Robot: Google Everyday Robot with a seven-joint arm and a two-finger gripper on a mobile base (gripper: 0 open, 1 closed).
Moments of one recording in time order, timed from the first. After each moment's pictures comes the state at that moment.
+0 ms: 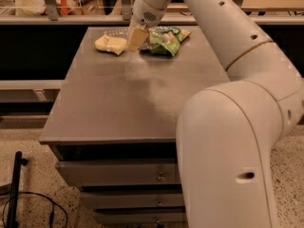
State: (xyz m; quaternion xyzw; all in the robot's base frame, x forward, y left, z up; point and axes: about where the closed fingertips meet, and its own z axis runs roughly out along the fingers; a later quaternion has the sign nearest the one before) arm 0.738 0.038 0.915 -0.69 0.67 0.08 0.26
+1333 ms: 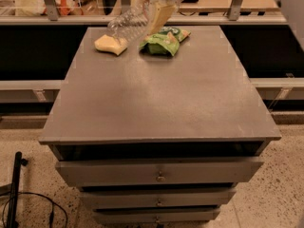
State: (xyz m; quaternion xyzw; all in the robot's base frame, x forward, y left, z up) arm 0.618 0.003 1.034 -0.85 0.42 -0.07 0.30
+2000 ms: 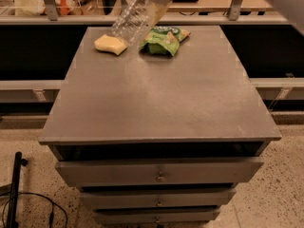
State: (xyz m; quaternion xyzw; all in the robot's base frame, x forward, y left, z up) arm 0.601 0.009 1.064 -0.86 0.29 -0.31 0.27
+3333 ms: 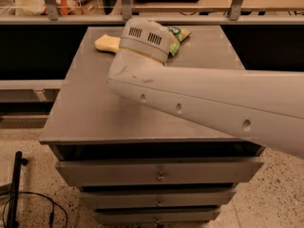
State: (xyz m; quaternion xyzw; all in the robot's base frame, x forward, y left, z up) arm 0.620 -0.013 0.880 -0.85 0.29 -0.42 0.11
